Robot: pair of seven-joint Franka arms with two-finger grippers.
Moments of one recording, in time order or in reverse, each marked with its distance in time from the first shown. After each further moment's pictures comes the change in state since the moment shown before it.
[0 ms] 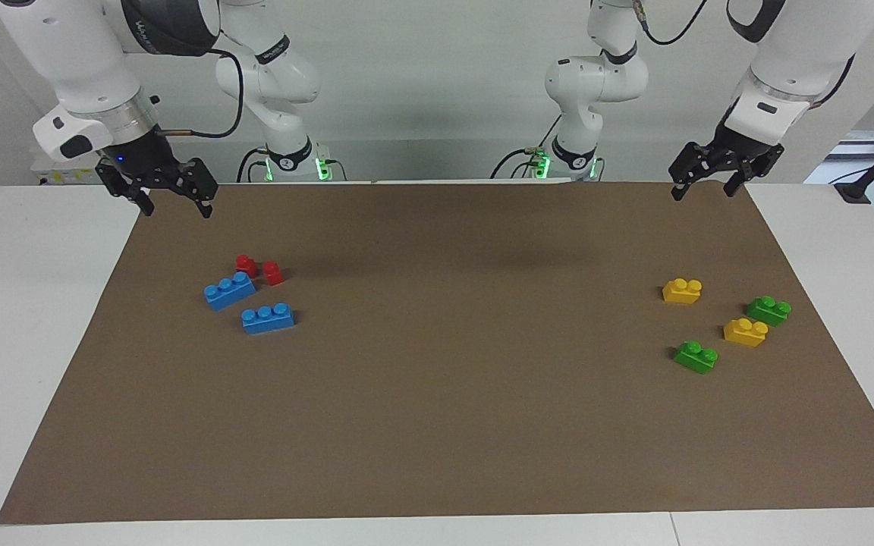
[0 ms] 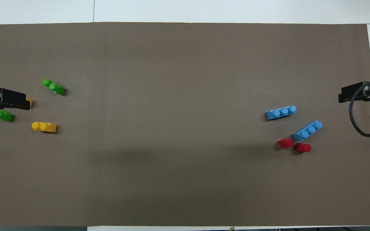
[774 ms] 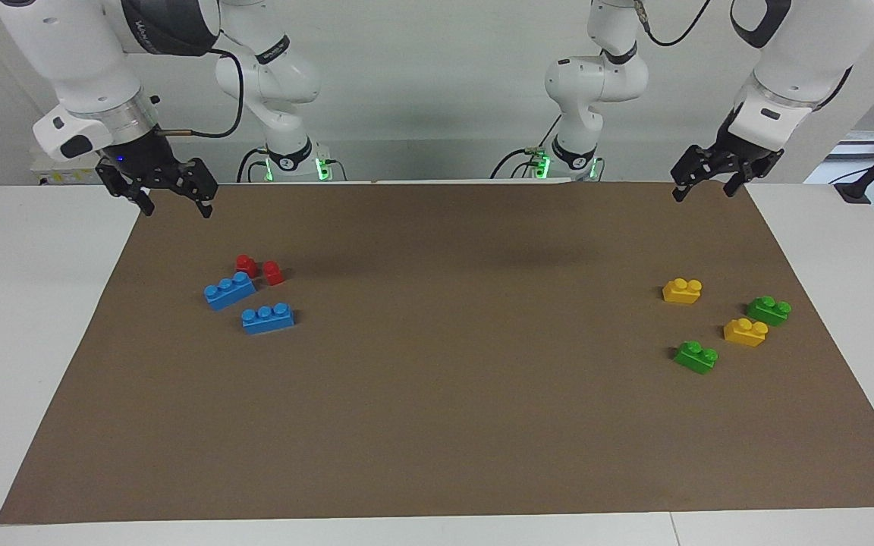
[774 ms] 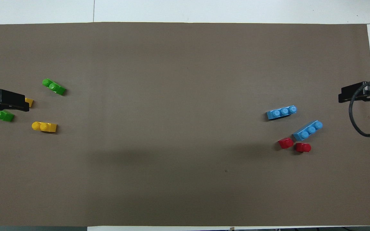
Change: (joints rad) left arm 0.000 0.000 0.009 -0.009 -0.005 -0.003 -0.013; right arm 0.001 0.000 0.000 0.000 0.000 0.000 0.000
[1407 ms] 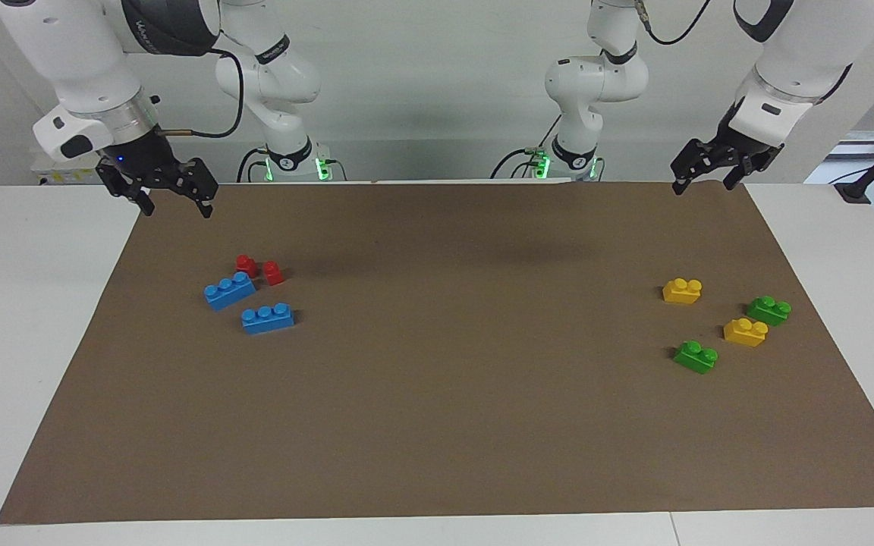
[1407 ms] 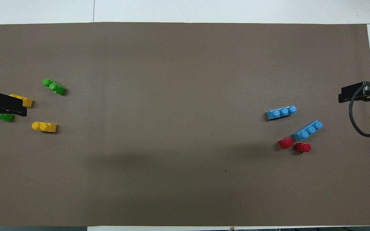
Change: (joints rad) left arm 0.002 0.000 0.007 0.015 0.000 -0.057 -0.001; right arm 0.000 0.000 0.000 0.000 0.000 0.000 0.000
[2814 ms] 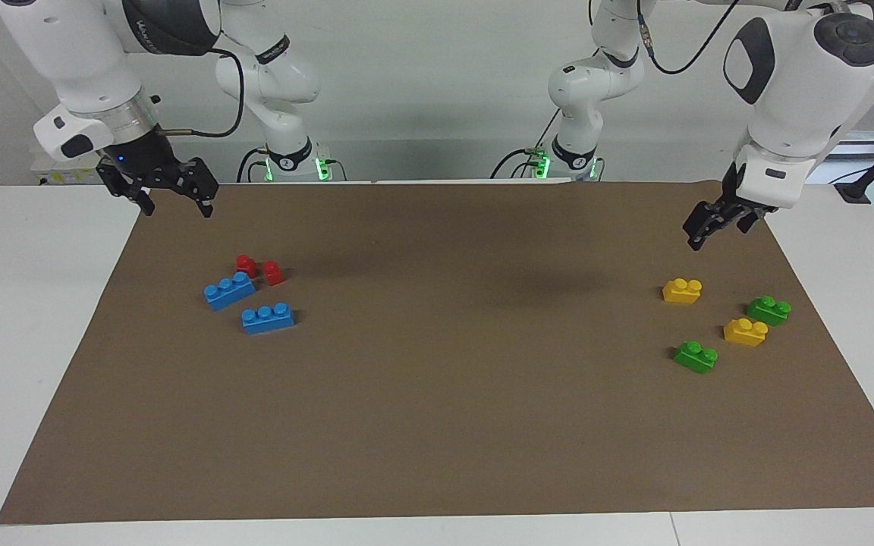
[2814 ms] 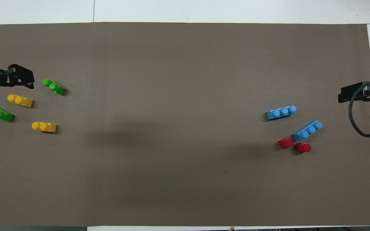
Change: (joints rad) left arm 0.309 0.159 -0.371 0.102 0.169 0.090 -0.196; right arm 0.001 -0.001 0.001 0.000 0.000 0.000 0.000
